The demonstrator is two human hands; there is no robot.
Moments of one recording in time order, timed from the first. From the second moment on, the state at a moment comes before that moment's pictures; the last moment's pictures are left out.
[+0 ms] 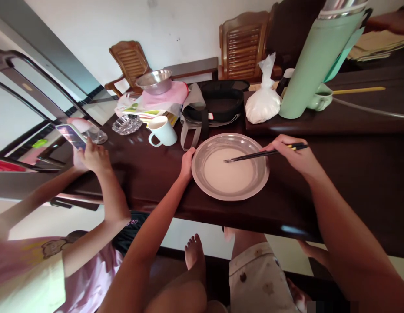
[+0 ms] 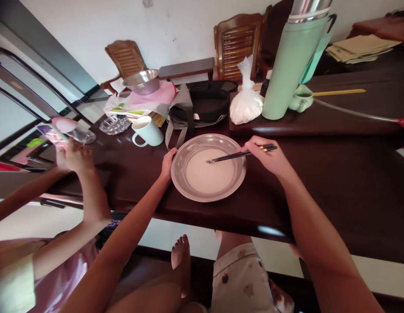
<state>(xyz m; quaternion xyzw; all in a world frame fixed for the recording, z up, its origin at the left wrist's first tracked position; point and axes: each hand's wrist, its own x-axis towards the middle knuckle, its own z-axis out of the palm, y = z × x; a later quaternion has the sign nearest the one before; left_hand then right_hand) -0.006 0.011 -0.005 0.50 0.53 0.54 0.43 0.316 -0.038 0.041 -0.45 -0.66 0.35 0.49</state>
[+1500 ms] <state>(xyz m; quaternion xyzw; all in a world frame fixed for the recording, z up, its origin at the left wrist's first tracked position) 0.000 0.007 0.005 0.47 0.54 0.54 0.44 0.316 -0.040 0.046 -0.43 -0.66 0.37 0.49</state>
